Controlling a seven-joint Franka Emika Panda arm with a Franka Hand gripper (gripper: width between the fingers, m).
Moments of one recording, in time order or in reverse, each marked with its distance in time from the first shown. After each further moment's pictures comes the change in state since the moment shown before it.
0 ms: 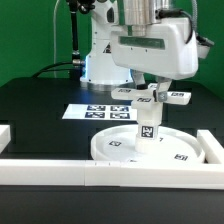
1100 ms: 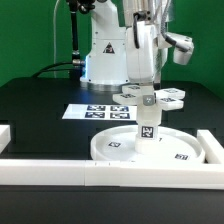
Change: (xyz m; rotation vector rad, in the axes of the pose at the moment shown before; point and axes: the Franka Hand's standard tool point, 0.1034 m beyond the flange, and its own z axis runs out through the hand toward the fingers) arm -0.002 -0.003 -0.005 0.023 -0.031 0.443
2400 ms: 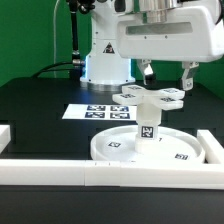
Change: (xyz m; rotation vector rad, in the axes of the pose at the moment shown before) arm -0.025 0.001 -0.011 -0.042 -0.002 -0.908
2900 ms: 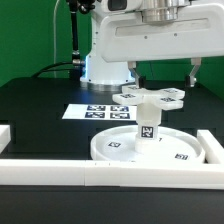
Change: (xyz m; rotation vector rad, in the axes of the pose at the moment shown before) arm 0.006 0.002 -0.002 -0.025 0.005 -0.727
